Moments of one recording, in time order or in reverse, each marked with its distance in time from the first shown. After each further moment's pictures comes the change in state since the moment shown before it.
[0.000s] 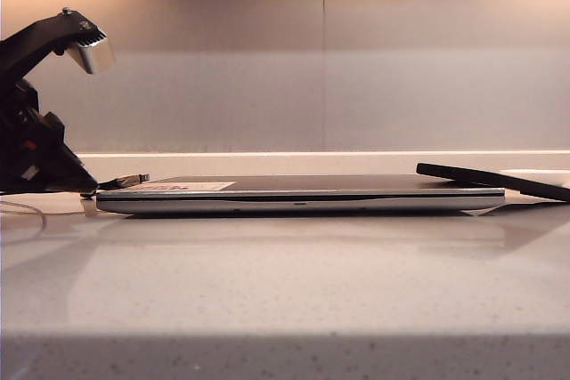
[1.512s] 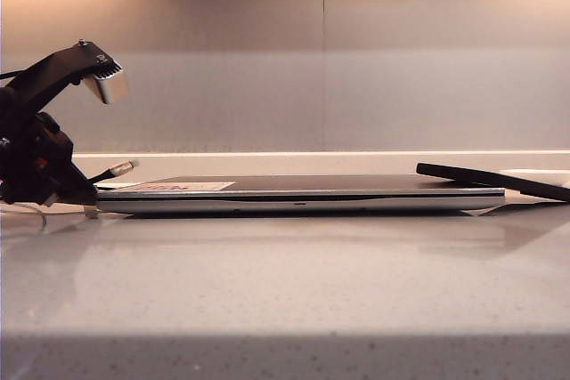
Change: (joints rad) left arm 0.000 0.139 0.000 0.126 0.000 -0.007; right arm -0.001 0.000 0.000 0.000 0.000 0.000
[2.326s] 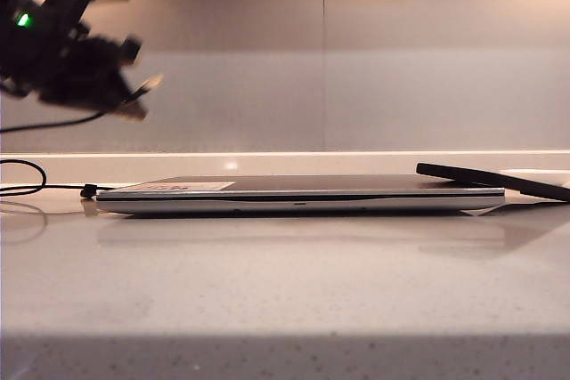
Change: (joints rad) left arm -0.073 -0.032 0.209 -0.081 -0.005 -0.507; right arm -0.001 0.019 0.000 -0.002 0.048 0.029
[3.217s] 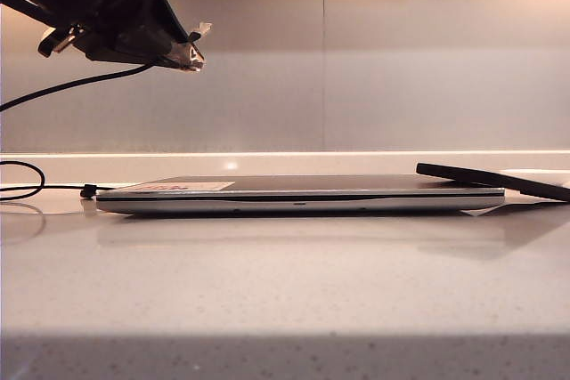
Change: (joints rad) left arm -0.190 -0.100 0.042 -0.107 0.004 -0.286; right arm -0.256 0.075 -0.002 -0.077 -0.007 0.399
